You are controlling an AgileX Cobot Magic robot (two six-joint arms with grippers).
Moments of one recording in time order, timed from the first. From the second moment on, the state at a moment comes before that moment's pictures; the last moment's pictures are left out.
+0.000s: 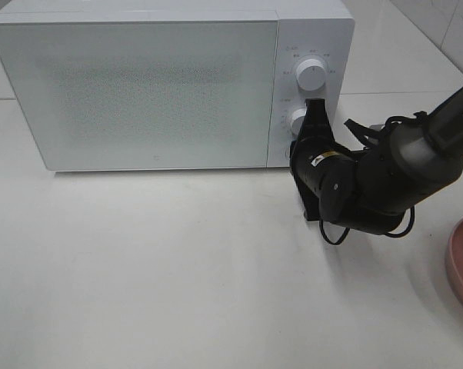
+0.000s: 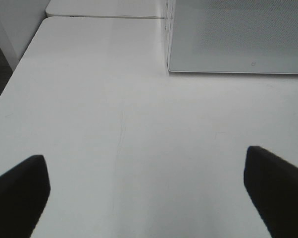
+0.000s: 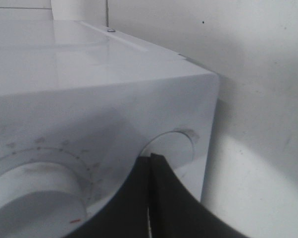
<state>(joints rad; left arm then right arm) 0.09 -0.01 -0.52 -0.08 1.09 0.06 0.57 2.10 -0.85 0.69 -0.88 1.26</state>
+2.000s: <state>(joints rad) 0.09 -0.01 -0.52 -0.08 1.09 0.06 0.59 2.19 -0.96 0.83 -0.91 1.29</state>
